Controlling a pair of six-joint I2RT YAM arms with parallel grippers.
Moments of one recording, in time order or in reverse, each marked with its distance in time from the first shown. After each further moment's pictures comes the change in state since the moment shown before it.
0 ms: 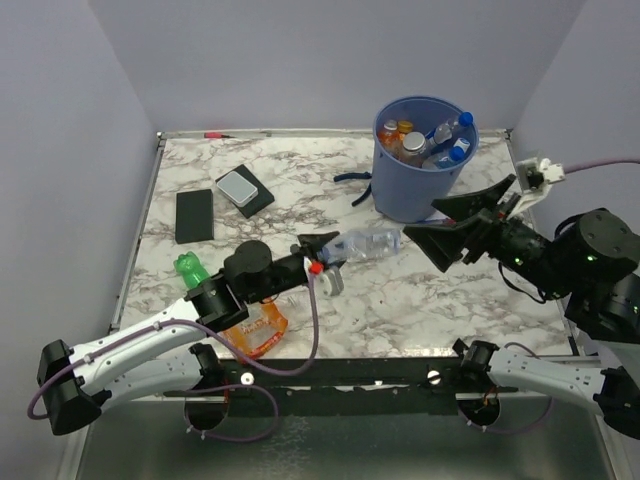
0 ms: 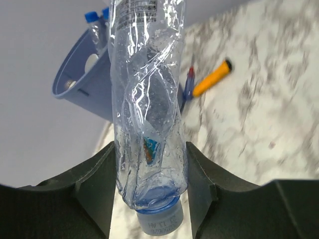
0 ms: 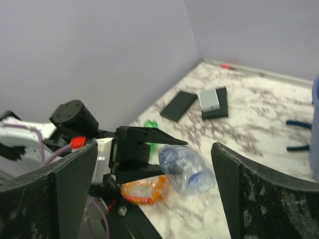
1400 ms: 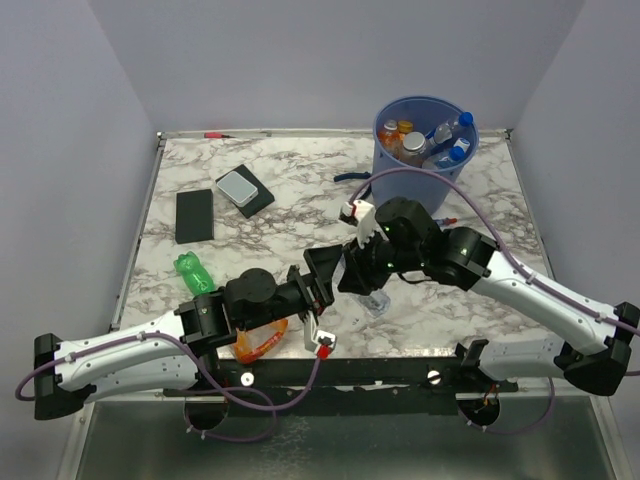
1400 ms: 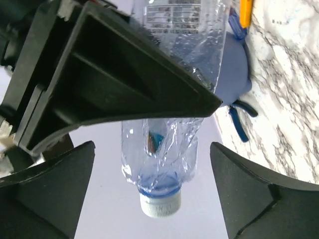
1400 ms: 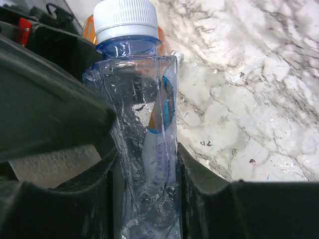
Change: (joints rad) left arm -0.267 -0.113 -0.073 -0.278 -0.270 1.151; right arm 0.005 0.448 -0.142 -0.259 -0.355 -0.124
